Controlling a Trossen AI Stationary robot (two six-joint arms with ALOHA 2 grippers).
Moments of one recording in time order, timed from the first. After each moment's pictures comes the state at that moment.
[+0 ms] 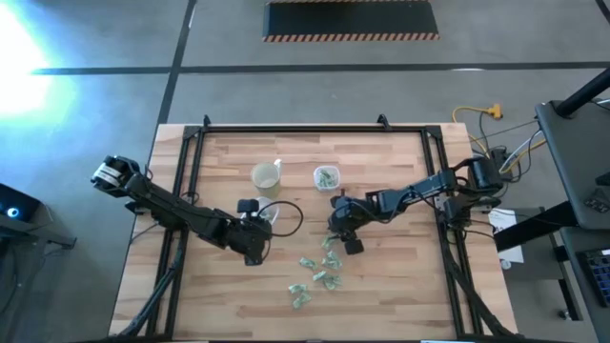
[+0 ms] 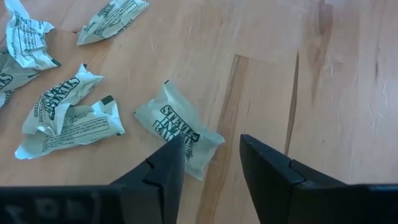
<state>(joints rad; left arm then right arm) -0.41 1.40 0.86 -0.55 -0.47 -0.36 0.06 1.74 0.79 0.03 -0.14 -0.13</state>
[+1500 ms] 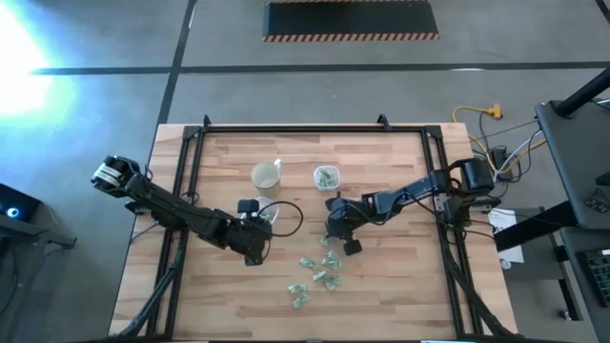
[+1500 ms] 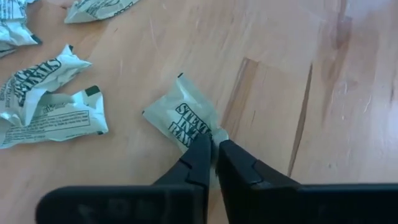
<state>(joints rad) -0.41 1.40 0.86 -0.54 -0.47 -0.36 0.05 1.81 0.81 0.08 -0.13 -0.26</state>
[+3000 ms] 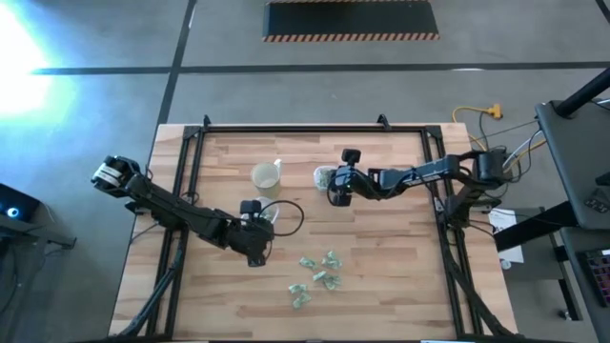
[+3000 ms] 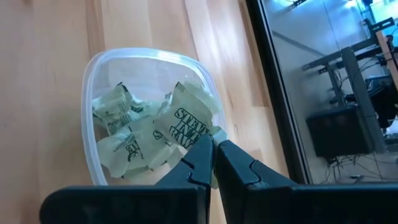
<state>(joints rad) -0.41 1.41 0.86 -0.48 -0.47 -0.35 -0.16 1.70 0.83 0.09 0.54 -0.37</state>
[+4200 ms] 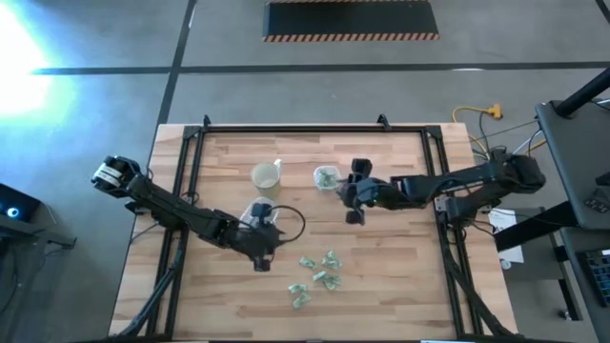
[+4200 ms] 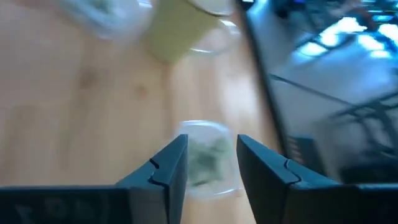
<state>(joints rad) -0.41 1.41 0.82 -0.20 -0.44 -0.18 0.04 1.38 0.83 -0.11 0.49 -0.29</state>
